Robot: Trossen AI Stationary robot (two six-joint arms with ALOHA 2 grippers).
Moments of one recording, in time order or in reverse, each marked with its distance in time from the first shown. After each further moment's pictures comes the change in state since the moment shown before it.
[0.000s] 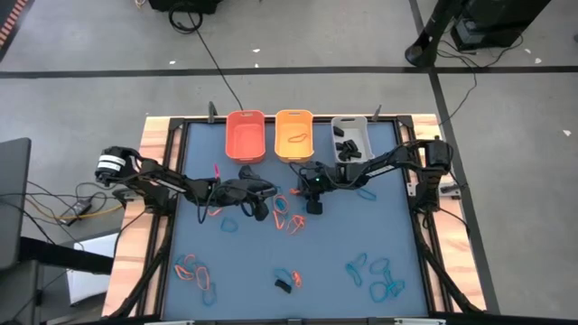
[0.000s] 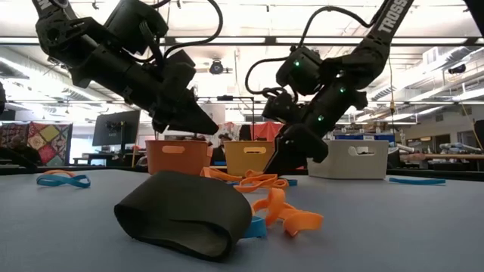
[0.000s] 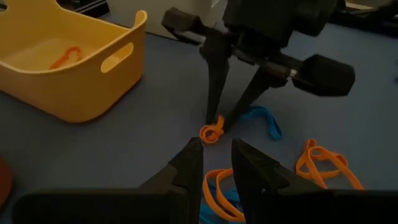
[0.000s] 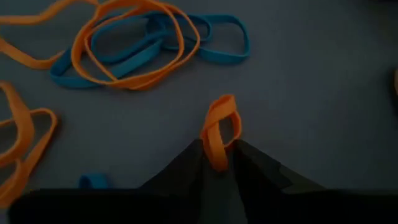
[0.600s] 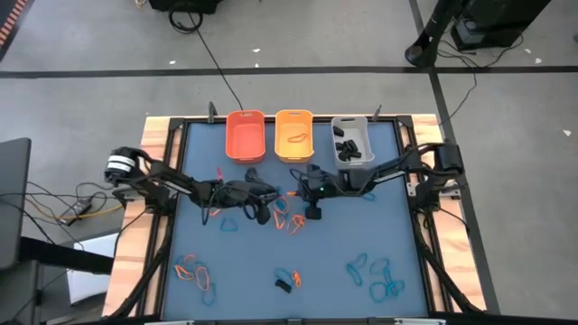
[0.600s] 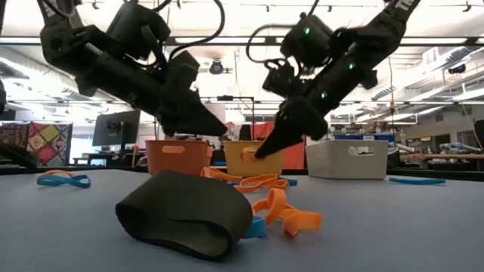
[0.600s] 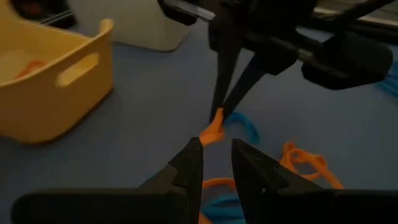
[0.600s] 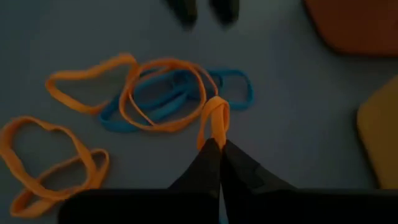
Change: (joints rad) left arm -0.002 0.098 0.000 0.169 0.079 0.063; right arm 0.123 -0.115 0.003 -0.026 0.158 0.056
